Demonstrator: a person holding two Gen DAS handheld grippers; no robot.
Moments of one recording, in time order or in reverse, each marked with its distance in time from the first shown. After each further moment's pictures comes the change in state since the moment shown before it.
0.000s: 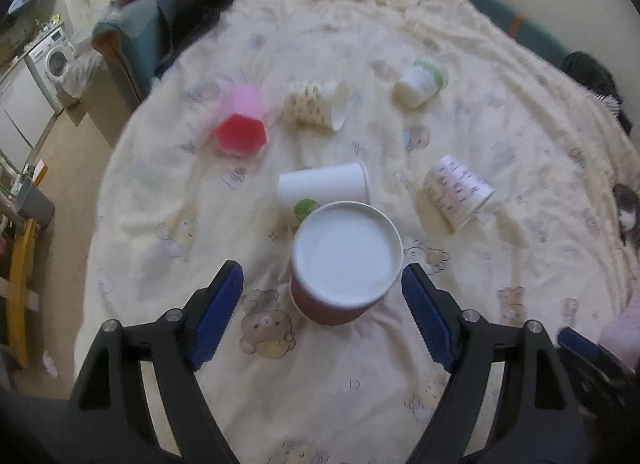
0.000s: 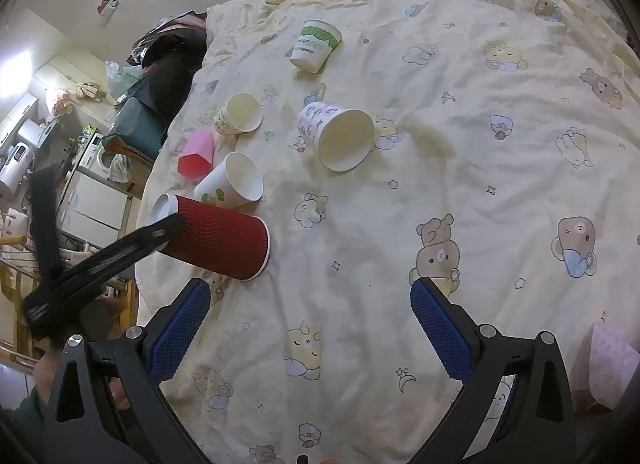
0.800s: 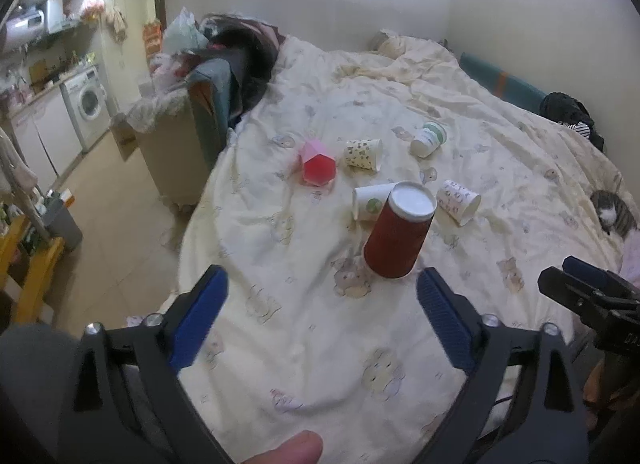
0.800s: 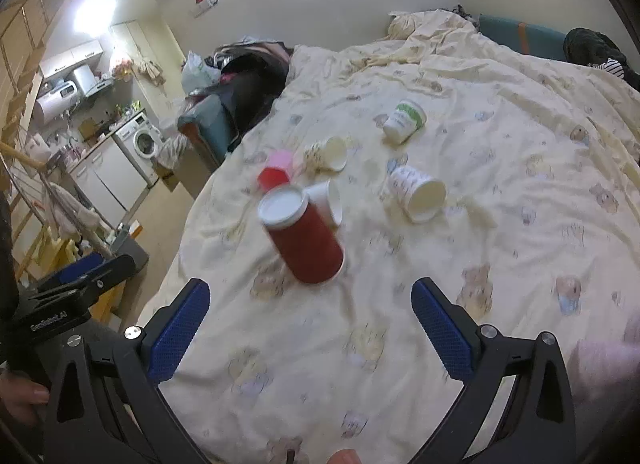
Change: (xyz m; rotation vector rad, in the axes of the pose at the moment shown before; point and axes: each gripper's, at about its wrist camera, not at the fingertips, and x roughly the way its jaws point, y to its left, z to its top) left arm -0.132 0.081 -0.111 0.005 -0.284 0.040; right arm -0.056 0.102 -0.078 -0.335 -0.237 0.005
